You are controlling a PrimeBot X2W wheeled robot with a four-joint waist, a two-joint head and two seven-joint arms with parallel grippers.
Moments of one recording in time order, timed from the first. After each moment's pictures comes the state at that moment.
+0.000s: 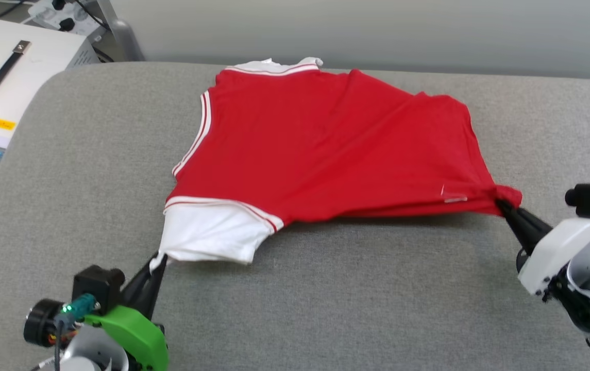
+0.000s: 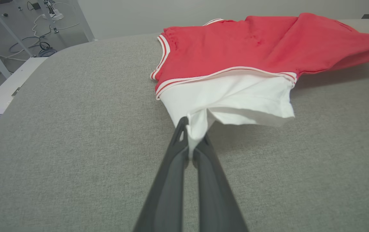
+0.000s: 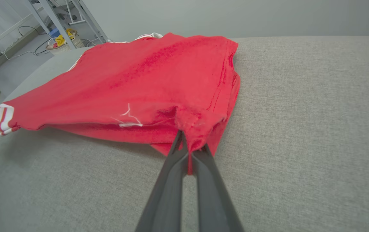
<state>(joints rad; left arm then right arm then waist) -0.10 0.63 -0.52 0.02 -0.63 0.14 -0.10 -0.47 -0.59 0.65 0.45 0.99 0.13 -0.09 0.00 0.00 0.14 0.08</state>
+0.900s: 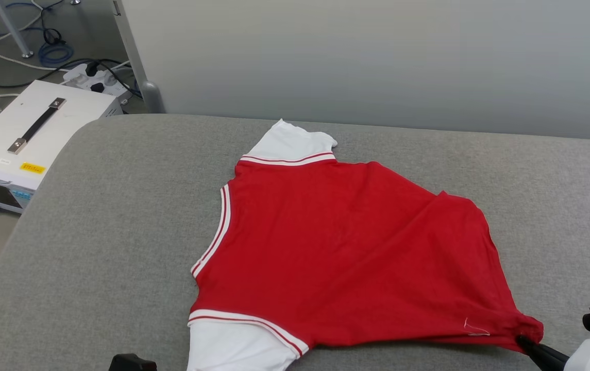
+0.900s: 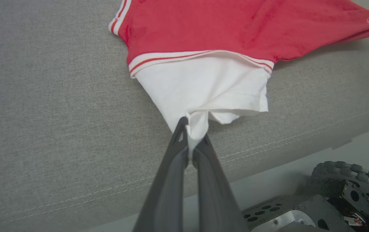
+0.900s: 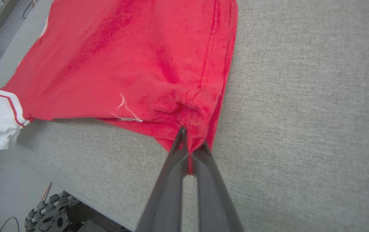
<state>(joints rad) 0.15 0.72 -0.64 -0.12 -0.74 0.08 0.07 0.03 -0.67 0.47 0.22 1.05 0.13 0.15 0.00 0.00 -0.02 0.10</state>
